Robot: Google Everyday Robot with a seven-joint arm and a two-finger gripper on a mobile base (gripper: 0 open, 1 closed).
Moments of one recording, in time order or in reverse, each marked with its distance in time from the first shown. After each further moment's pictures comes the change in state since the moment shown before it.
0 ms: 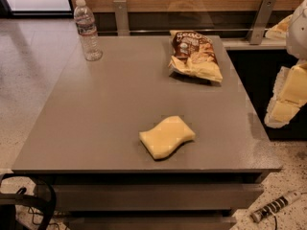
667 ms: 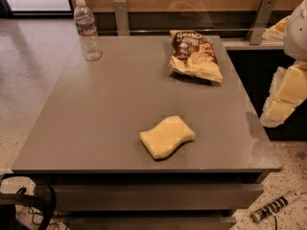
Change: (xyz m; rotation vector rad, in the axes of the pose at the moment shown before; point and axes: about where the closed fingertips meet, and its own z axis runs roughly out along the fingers) arm -0.004 -0.001 0.005 -0.004 -0.036 0.005
